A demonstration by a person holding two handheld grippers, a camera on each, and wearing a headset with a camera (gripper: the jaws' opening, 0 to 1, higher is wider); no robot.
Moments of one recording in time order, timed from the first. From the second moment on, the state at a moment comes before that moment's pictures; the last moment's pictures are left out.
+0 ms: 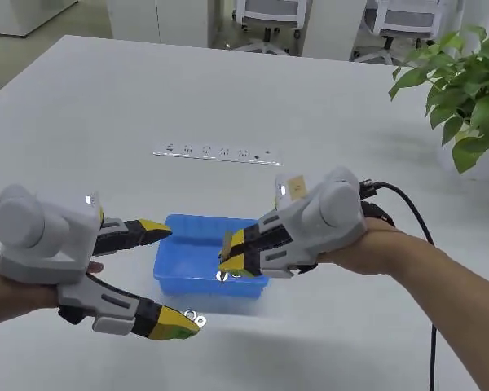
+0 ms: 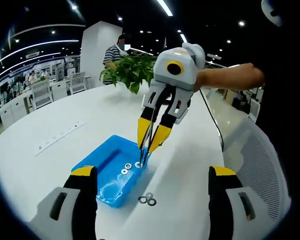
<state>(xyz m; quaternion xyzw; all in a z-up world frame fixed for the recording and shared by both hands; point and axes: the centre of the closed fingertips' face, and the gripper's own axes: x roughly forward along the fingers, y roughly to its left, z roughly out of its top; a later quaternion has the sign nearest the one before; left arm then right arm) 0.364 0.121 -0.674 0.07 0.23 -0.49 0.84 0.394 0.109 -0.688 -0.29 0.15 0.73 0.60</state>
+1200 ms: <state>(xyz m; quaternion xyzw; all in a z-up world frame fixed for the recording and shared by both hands) 0.378 0.143 -0.672 0.05 0.21 -0.45 0.87 0.427 0.132 -0.739 -0.30 0.15 0.73 0.59</state>
